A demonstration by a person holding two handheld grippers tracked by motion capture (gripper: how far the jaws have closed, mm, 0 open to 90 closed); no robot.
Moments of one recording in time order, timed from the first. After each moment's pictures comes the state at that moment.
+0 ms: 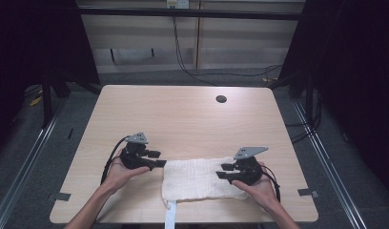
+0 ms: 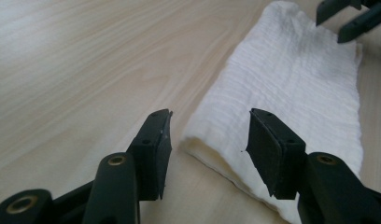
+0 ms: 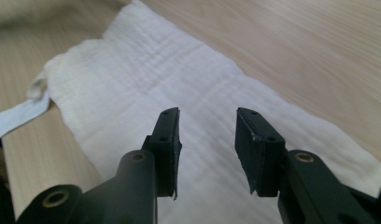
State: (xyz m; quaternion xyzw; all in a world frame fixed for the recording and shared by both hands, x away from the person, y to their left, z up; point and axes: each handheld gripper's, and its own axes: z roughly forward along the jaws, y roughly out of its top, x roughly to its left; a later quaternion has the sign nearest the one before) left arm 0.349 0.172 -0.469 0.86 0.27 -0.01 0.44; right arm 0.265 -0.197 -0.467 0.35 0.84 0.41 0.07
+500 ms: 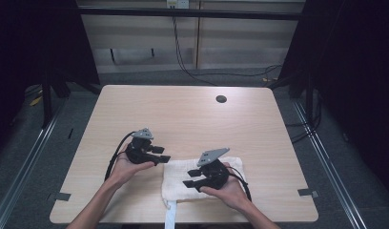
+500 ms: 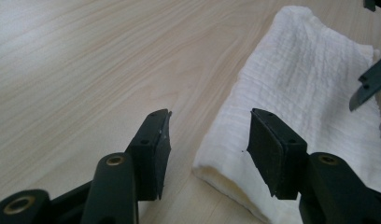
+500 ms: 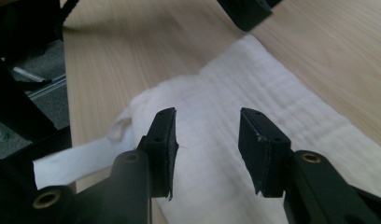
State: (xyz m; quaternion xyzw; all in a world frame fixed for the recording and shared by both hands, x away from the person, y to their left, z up) left arm 0.360 0.160 -0.472 0.86 0.27 -0.01 0.42; right arm 0.265 -0.104 -0.462 0.26 0.87 0.42 0.01
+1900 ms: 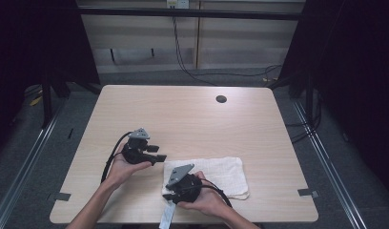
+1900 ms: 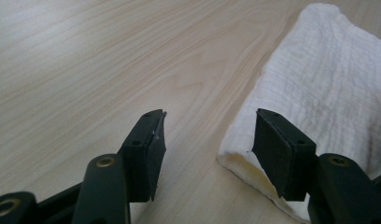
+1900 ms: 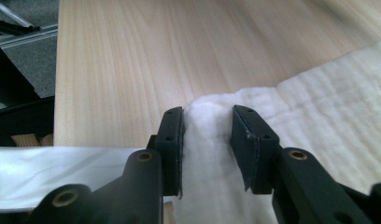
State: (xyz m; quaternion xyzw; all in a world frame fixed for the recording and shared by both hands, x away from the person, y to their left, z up) left arm 0.360 0.168 -0.475 0.86 0.29 0.01 0.42; right arm 0.252 -0.036 -0.497 0.17 0.91 0.37 0.04
